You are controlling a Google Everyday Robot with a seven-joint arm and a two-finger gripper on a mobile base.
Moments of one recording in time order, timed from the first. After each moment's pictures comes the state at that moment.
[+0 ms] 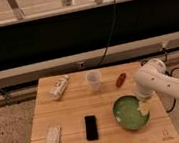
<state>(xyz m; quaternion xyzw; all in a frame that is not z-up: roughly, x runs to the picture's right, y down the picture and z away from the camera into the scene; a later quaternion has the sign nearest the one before) 0.250 0.175 0.768 -0.29 -0.01 -0.06 0.95</state>
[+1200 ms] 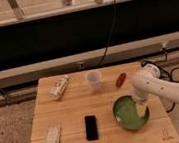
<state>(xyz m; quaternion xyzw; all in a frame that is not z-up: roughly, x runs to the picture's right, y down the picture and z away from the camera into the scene) 0.246 0.193 0.811 -0.30 -0.01 -0.05 0.95</state>
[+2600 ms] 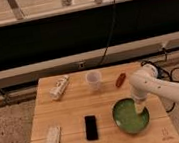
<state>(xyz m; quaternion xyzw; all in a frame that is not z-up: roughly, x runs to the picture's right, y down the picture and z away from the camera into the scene) 0.246 0.193 0.826 -0.31 0.00 -0.04 0.95</state>
